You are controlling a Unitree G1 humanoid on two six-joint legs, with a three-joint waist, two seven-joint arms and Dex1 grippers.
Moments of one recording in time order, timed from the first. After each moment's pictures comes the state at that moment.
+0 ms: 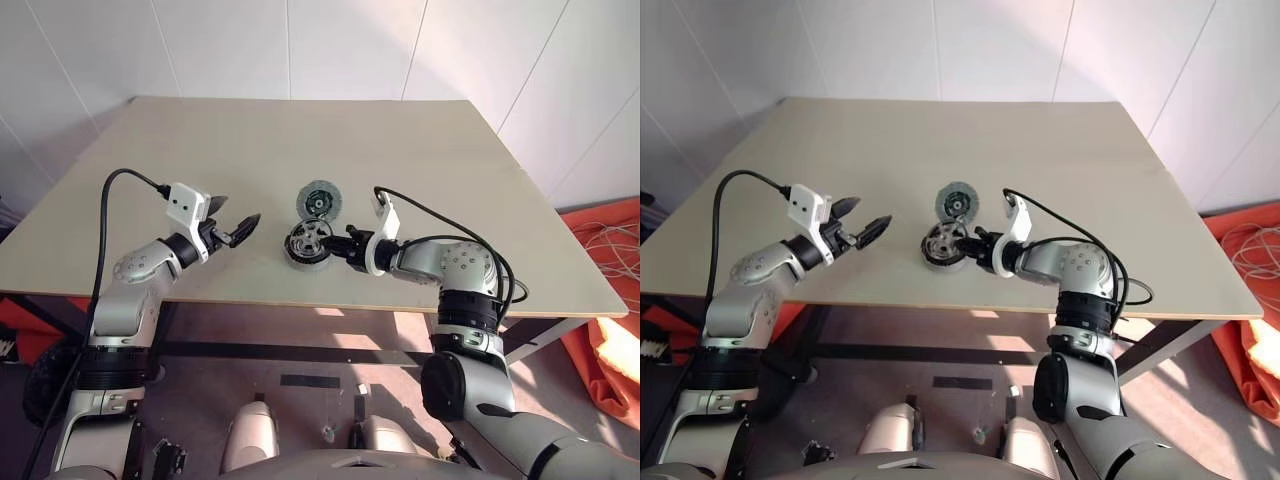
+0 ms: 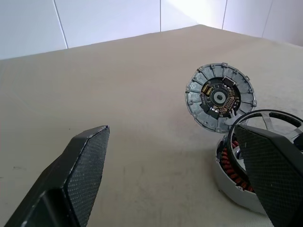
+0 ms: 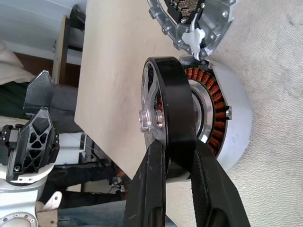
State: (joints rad) left arm -0.33 0.43 0.12 0.00 -0.33 0.36 -0.62; right arm -0.69 0.02 -0.45 0.25 0.82 1.40 -0.02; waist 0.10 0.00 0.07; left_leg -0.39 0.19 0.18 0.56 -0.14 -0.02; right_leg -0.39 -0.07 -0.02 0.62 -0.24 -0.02
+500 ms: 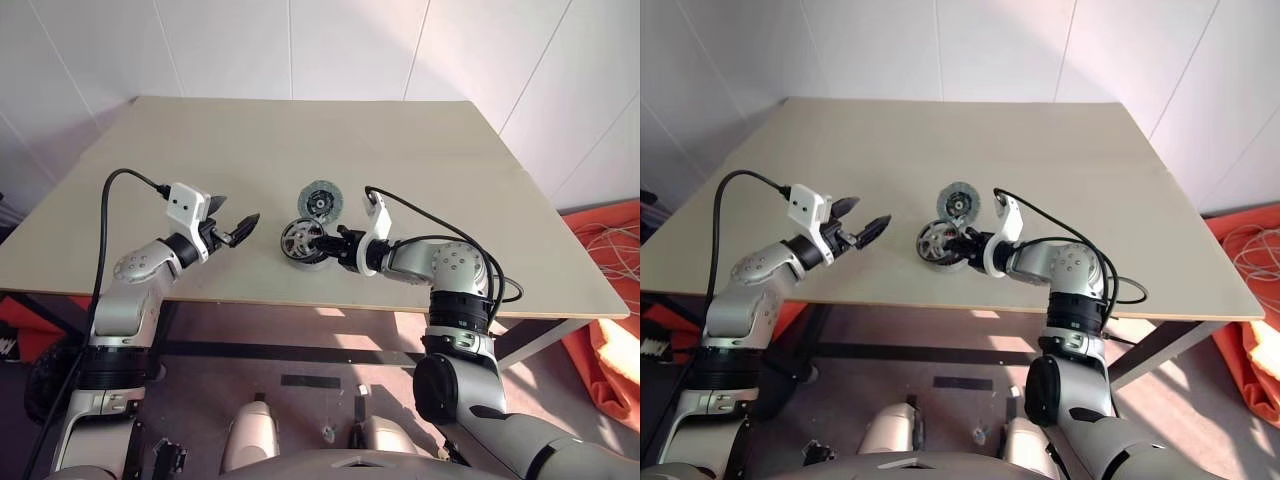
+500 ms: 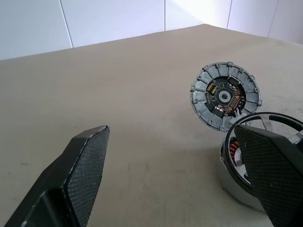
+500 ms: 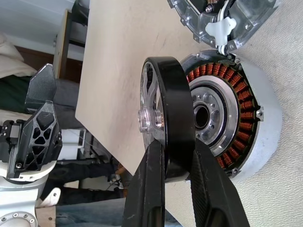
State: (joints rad) left arm -0.33 0.43 0.12 0.00 -0.33 0.36 -0.60; right arm -0.69 0.04 -0.44 0.23 0.79 1.39 -0.02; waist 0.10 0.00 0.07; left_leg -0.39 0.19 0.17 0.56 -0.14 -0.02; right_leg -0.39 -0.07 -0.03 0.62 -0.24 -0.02
